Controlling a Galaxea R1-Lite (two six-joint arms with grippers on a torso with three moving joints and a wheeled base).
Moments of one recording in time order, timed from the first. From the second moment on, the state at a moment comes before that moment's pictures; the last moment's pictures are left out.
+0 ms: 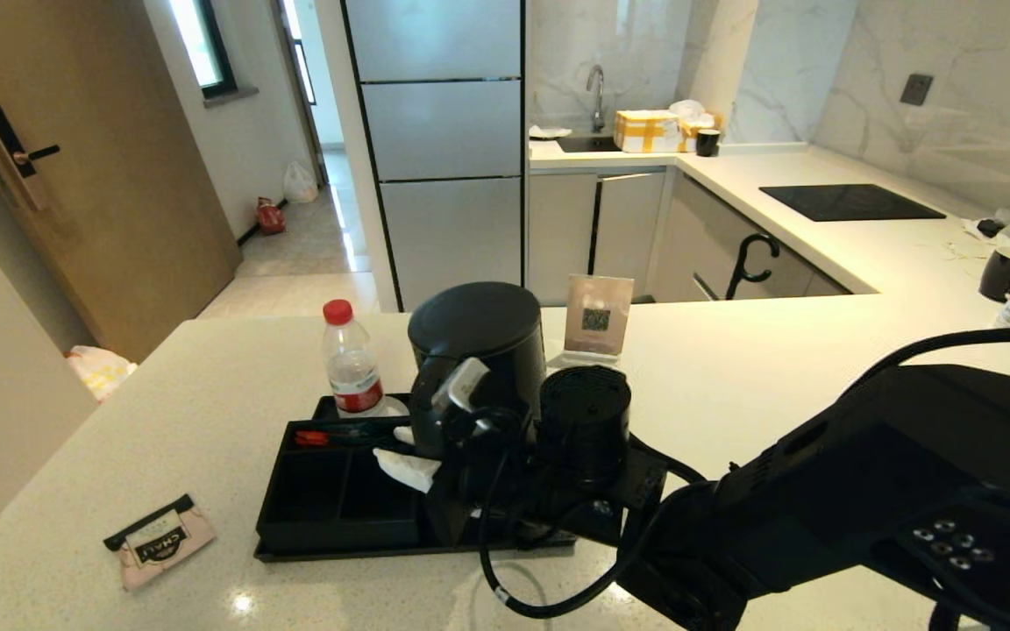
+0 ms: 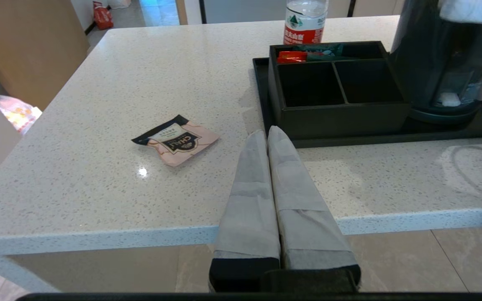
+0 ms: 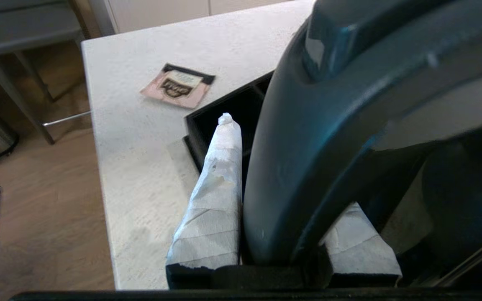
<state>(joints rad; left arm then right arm) 0.00 0.00 0.00 0.00 -0.01 0.03 0.89 2.23 -1.09 -1.05 0.28 -0.12</state>
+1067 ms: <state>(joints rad) 0.00 0.00 0.00 0.00 -0.01 0.03 0.87 2.20 -1.05 -1.00 0.28 -0.13</state>
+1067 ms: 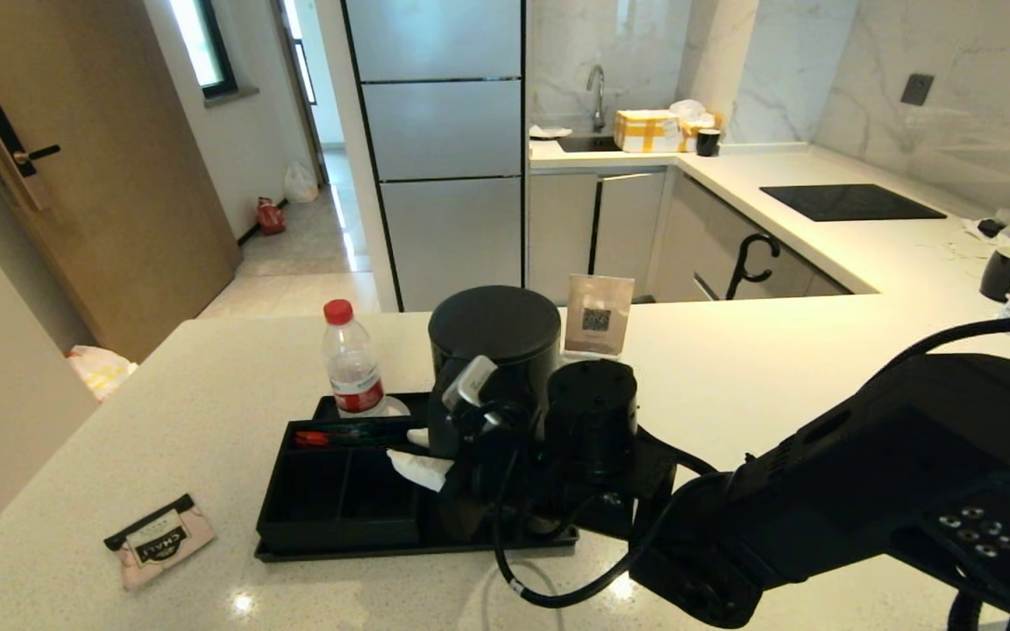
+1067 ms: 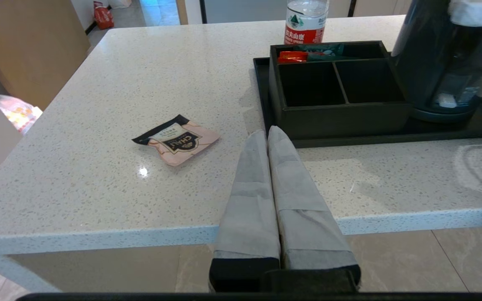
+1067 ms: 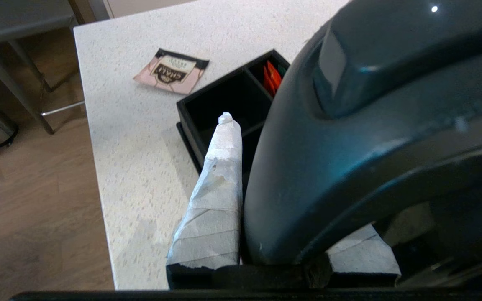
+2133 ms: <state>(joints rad) 0.00 0.00 0.00 0.00 -0.01 0.03 0.86 2.17 -1.02 -1.02 0.28 -0.13</state>
